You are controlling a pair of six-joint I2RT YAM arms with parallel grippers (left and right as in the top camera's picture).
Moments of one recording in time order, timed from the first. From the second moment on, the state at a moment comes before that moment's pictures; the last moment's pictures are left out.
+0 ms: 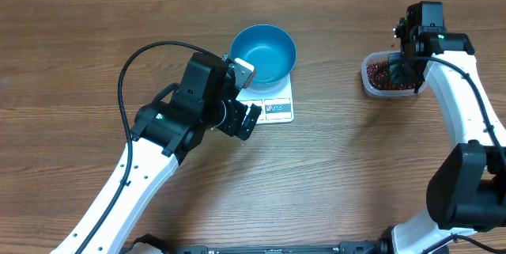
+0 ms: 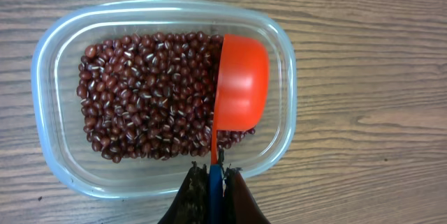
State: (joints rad) left arm -0.48 1.33 1.21 -0.79 0.11 0.03; right arm -0.07 1.79 1.48 -0.91 0.27 -0.15
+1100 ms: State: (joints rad) left arm -0.48 1.33 1.21 -0.79 0.11 0.03; right arm -0.15 1.84 1.48 -0.96 -0.10 -0.25
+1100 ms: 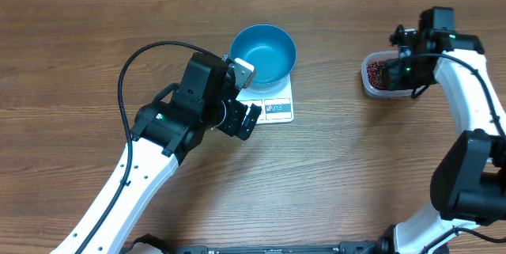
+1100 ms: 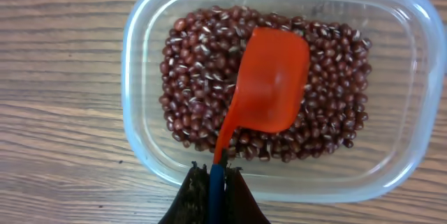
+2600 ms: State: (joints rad) left arm -0.48 1.33 1.21 -0.79 0.11 0.03; right arm -0.36 1.85 1.42 -0.95 -0.53 -0.24
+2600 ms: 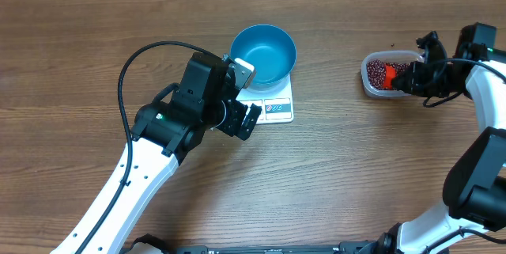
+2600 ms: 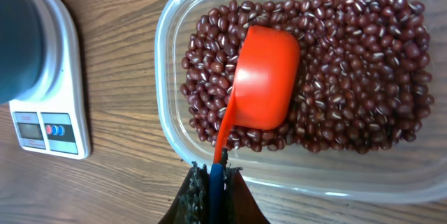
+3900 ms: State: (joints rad) left arm -0.48 1.33 1.21 -0.79 0.11 0.03; right arm -0.59 1.86 1.35 -0.97 -0.86 -0.22
